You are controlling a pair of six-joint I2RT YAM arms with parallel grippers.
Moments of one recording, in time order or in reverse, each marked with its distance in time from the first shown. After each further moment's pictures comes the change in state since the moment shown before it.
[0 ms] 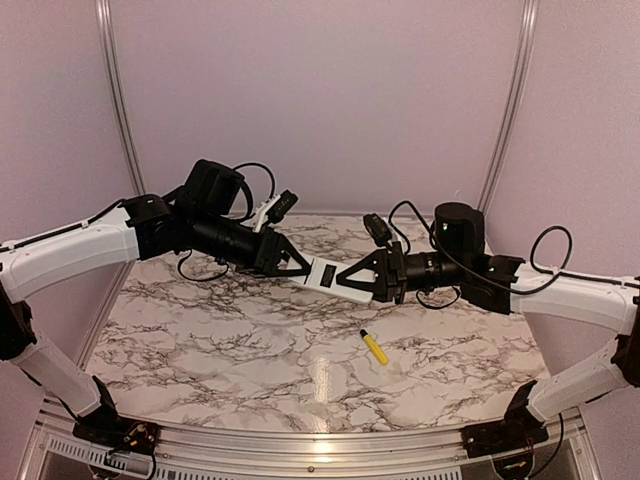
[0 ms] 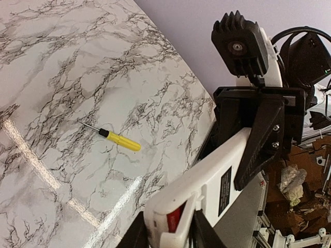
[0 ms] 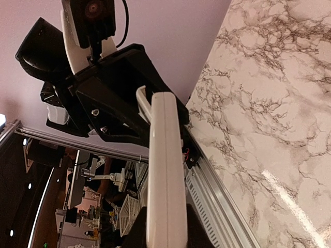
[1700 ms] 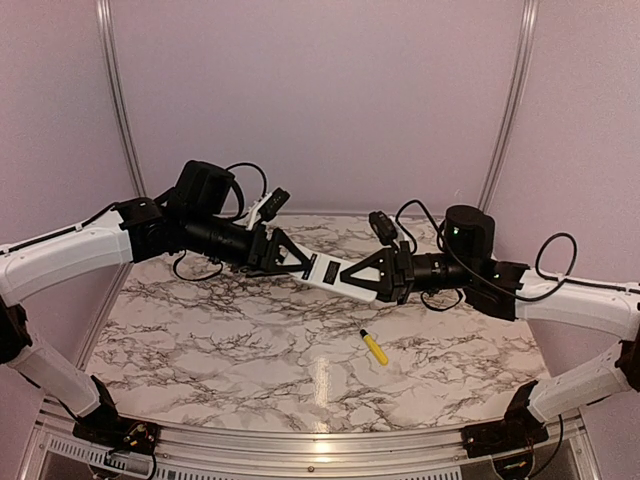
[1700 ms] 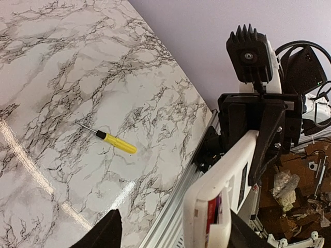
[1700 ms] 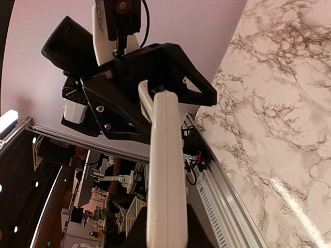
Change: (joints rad) left arm 0.035 -0.039 -0.047 0.046 0.041 -0.042; right arm 0.001 -0.042 -0.052 0.101 -0.009 0.046
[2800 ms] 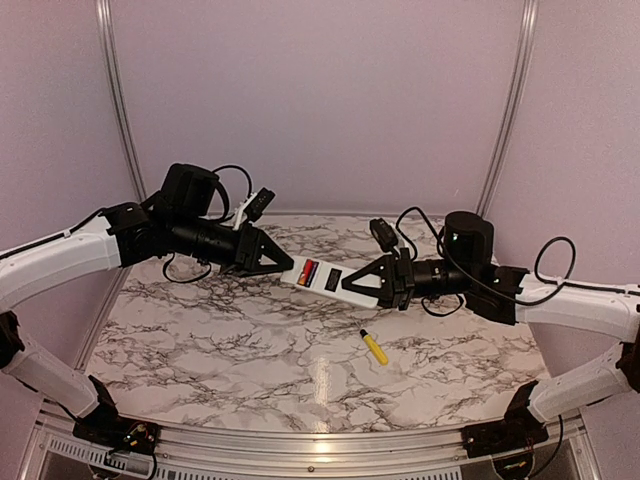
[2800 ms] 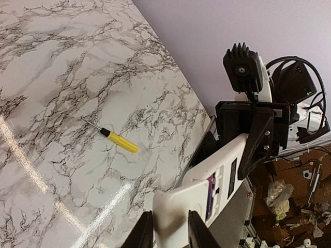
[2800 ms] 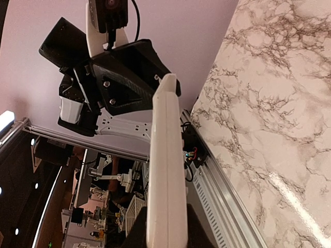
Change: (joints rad) left arm 0.035 -0.063 -0.065 0.023 0.013 -0.046; right arm 0.000 -0.009 -0.035 0.001 0.001 -0.001
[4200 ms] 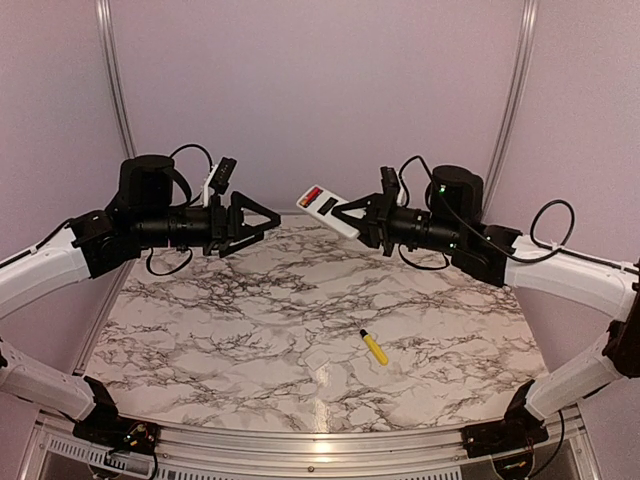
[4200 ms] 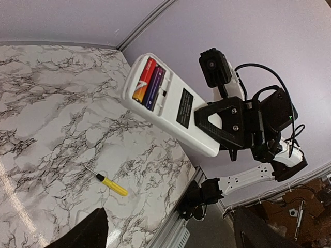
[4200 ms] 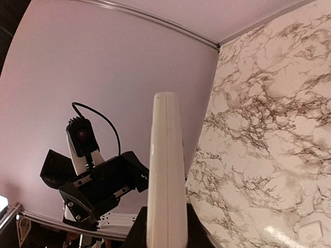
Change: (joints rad) left arm 0.039 -0.176 -0.100 0.183 -0.119 -0.135; right arm 0.000 0.135 0.301 -0.127 0.399 0.076
